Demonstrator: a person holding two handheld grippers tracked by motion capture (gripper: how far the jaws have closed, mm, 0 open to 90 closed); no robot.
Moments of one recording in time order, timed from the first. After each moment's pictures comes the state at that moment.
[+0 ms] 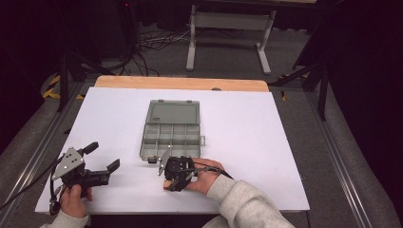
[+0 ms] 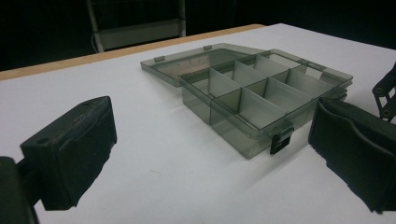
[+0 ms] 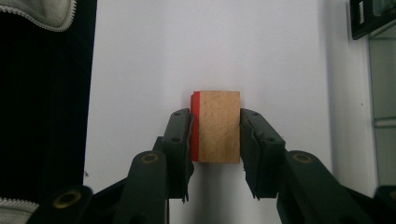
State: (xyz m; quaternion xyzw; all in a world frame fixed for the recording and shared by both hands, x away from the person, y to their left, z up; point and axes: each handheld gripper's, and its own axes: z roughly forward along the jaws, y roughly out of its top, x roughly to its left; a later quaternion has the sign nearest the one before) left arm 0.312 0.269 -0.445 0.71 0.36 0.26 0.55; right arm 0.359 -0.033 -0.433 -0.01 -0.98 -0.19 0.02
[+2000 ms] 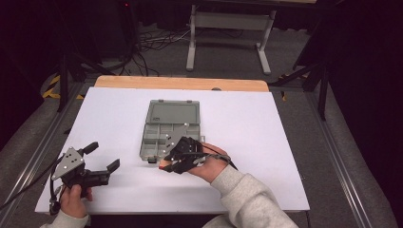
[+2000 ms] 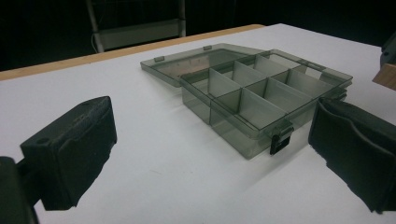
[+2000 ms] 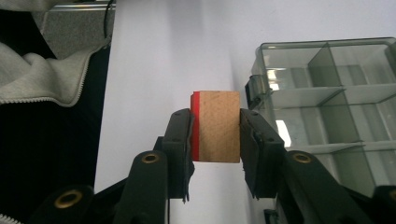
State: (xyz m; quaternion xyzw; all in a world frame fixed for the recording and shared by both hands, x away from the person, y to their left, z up) left arm 0.312 0.269 -0.445 0.71 0.37 0.26 0.55; right arm 0.373 -0.052 -0.366 -0.04 -0.95 -0.31 -0.02
